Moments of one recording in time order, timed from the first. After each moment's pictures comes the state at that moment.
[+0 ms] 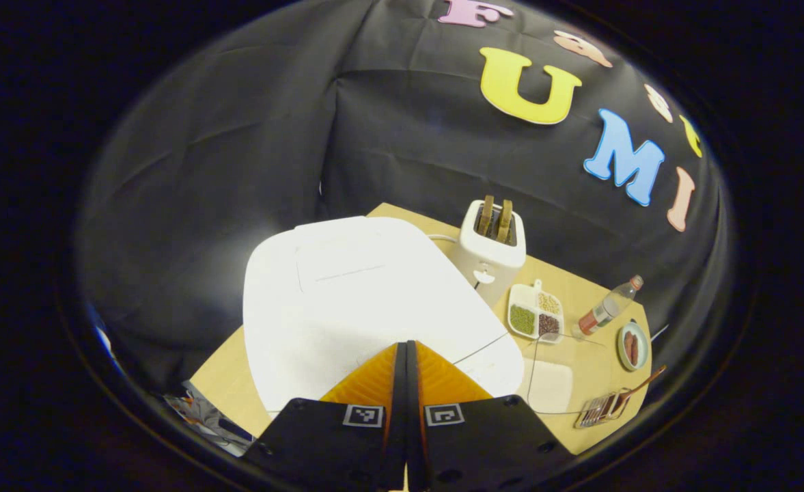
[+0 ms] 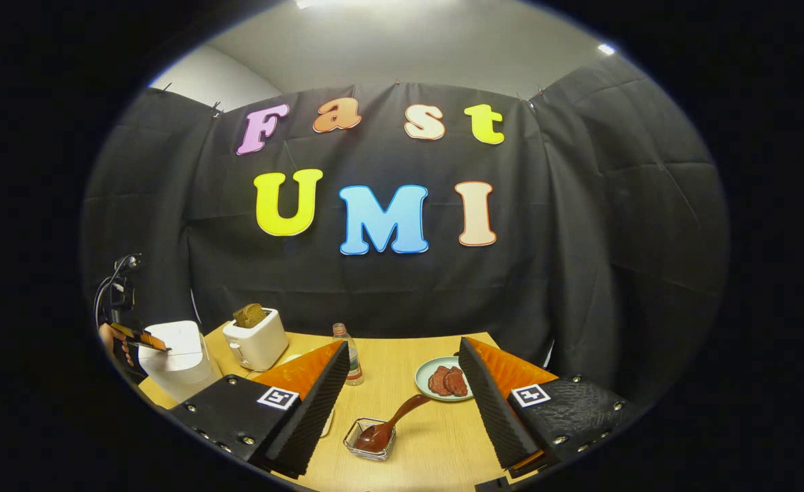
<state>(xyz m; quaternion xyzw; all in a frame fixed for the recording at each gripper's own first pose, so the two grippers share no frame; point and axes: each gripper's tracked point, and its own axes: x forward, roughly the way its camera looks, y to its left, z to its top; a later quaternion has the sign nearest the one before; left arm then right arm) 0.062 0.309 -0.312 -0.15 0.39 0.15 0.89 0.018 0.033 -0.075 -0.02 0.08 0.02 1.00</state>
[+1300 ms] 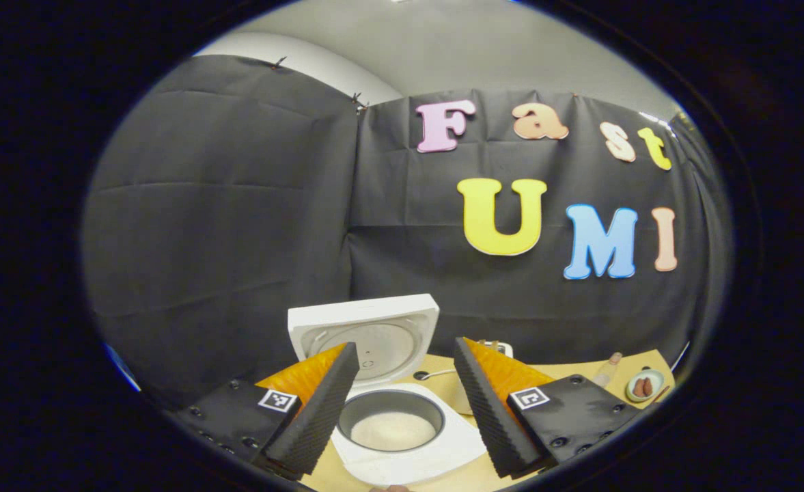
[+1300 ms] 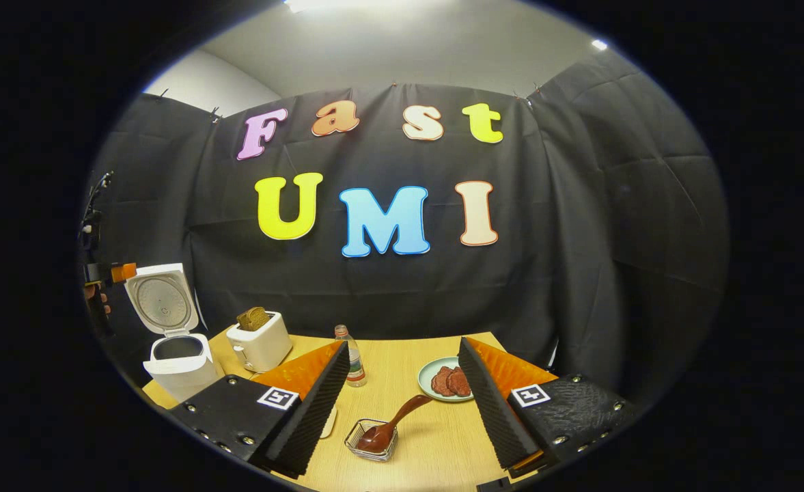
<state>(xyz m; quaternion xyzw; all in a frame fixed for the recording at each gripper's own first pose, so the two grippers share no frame) 0.052 0.311 -0.053 -0.03 0.10 0.19 0.98 0.017 0.031 -0.075 0.00 0.08 0.03 1.00</state>
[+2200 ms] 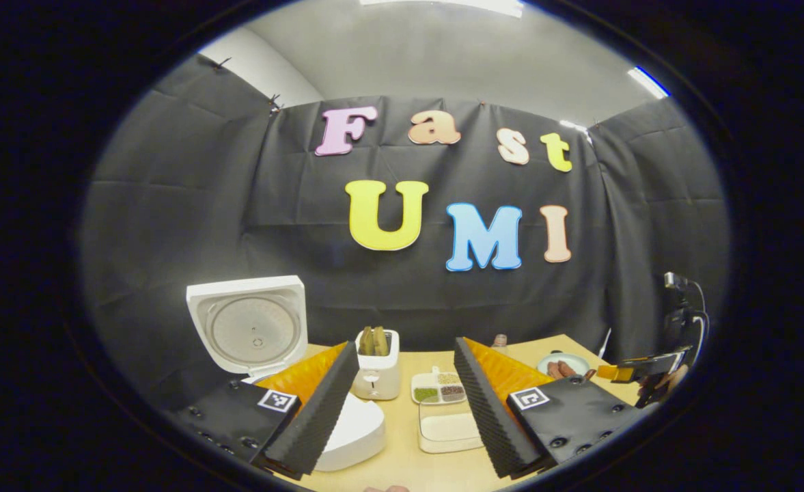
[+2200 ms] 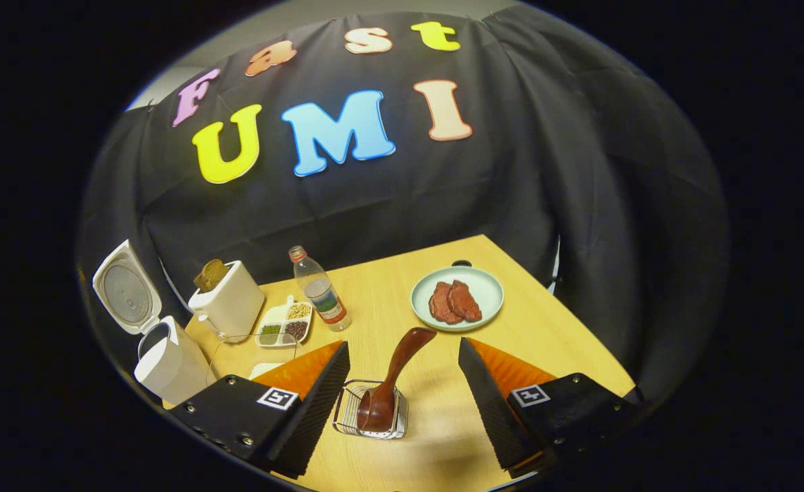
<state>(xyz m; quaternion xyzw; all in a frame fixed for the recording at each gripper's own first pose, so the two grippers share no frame) 0.012 0.160 -0.069 -0.03 0.10 0.00 0.99 0.082 0.018 -0.246 0.10 0.27 -0.03 0.96</state>
